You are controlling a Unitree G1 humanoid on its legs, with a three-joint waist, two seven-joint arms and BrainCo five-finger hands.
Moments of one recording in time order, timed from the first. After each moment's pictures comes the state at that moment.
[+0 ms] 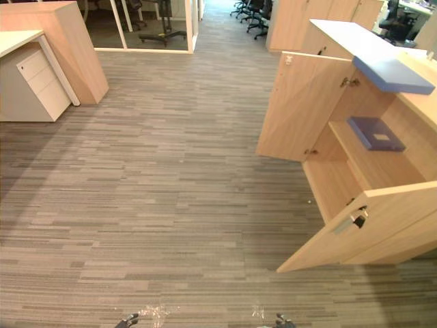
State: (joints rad) left arm 0.14 0.18 -0.01 1.11 0.02 -0.11 -0.01; right arm 0.06 -0.12 -0.16 1.19 0.02 -0.02 0.07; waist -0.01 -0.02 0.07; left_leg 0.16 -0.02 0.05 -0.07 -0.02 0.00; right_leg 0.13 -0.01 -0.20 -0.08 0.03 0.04
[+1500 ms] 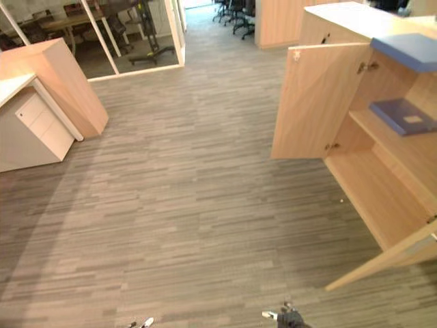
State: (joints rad) left arm 0.21 0.08 0.15 1.07 -0.08 -0.10 0.01; right arm 0.02 -0.11 -0.29 1.12 0.02 -0.01 0.07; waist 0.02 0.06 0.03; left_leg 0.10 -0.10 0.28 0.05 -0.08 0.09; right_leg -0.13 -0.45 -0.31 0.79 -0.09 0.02
